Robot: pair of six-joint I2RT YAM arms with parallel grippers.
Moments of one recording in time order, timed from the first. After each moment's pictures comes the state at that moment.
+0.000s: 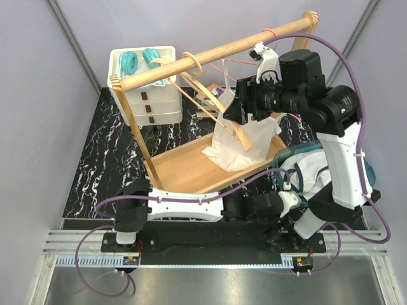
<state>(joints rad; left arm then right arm) -1.51 1.86 1.53 -0.43 0.01 -0.40 0.64 1.64 2.52 -1.36 -0.25 0.27</state>
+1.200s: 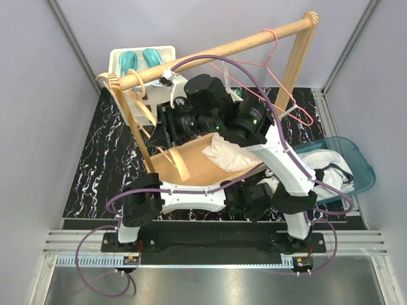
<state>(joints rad) -1.38 1.93 1.43 -0.47 -0.23 -0.40 1.09 1.99 2.74 -1.14 -0.21 0.53</state>
